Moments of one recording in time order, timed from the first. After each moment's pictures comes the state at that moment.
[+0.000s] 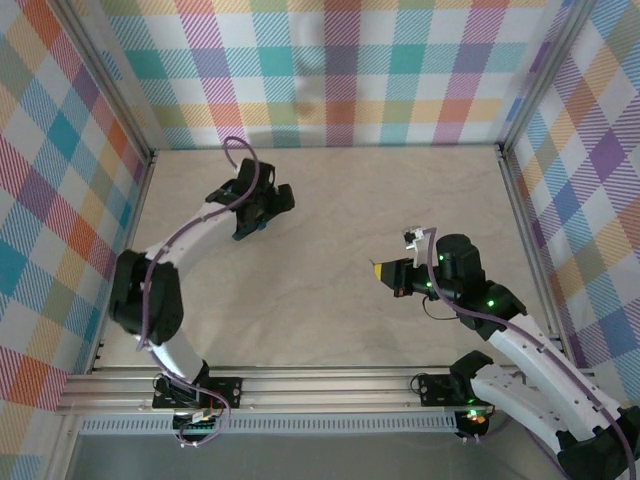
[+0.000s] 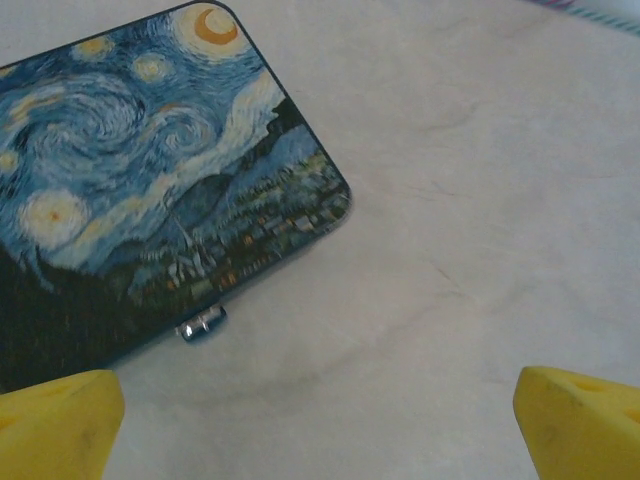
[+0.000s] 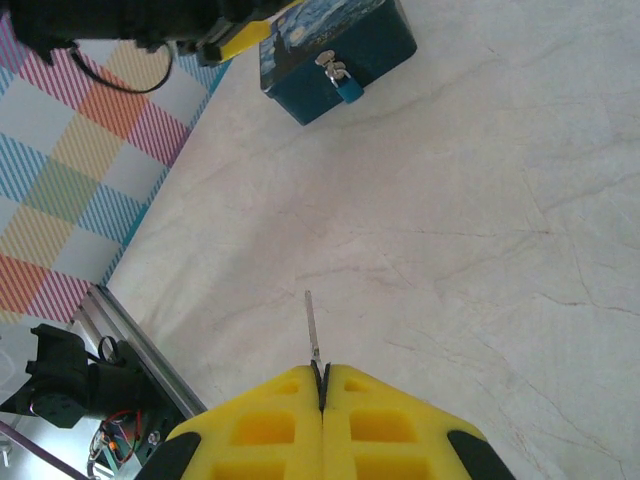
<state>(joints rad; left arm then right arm) -0.37 1.73 1.35 -0.48 -0.19 -0.51 0.55 0.76 0.70 -0.45 -0.39 0.49</state>
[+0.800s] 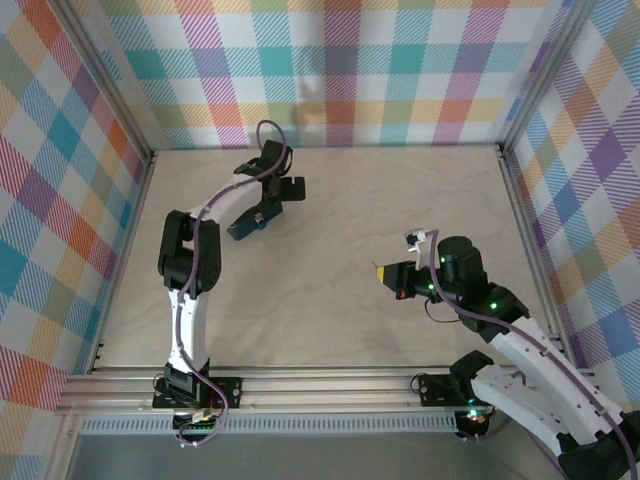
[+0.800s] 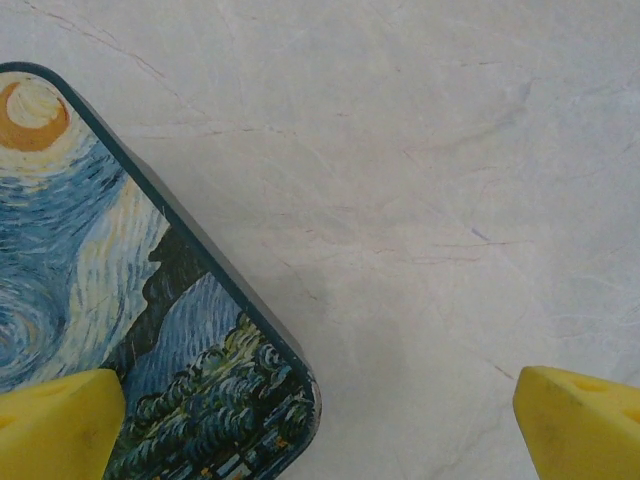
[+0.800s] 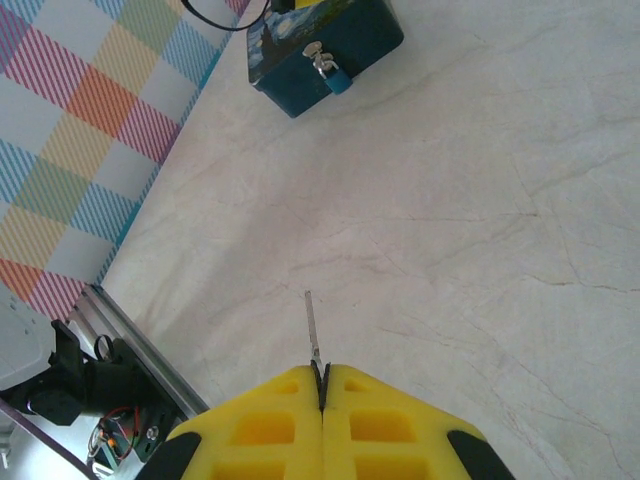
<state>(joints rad) -0.35 2.13 1.76 -0.59 -0.15 -0.33 0.55 0.73 0.70 -0.49 -0.38 0.50</state>
